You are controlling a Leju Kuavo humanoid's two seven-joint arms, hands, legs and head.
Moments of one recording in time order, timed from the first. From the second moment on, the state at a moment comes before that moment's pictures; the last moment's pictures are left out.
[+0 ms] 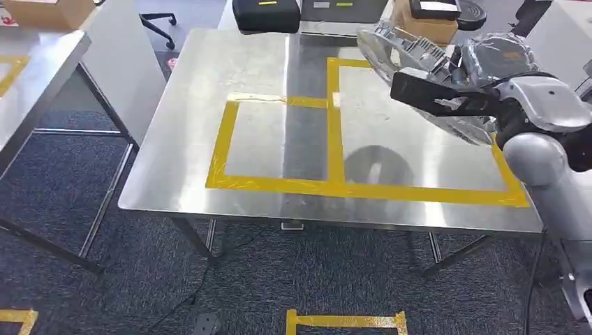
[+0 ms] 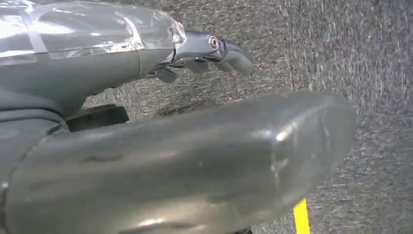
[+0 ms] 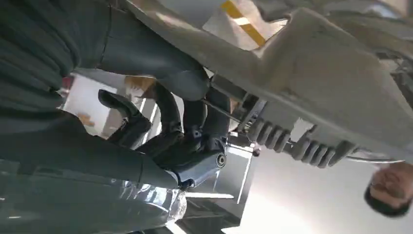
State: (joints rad) left arm -0.14 -0.04 -0.91 -0.19 0.64 0.10 -0.09; right arm -0.94 -0.63 0.54 -1.66 0.73 0.71 0.70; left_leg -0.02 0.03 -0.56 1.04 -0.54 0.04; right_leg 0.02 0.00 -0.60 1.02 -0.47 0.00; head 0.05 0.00
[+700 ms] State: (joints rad) left arm -0.15 -0.05 -0.95 -0.19 0.61 0.08 -0.06; right arm -0.92 -0.55 0.53 -1.40 0.91 0.79 0.70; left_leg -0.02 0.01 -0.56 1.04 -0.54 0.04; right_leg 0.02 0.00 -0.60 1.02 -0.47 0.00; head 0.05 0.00
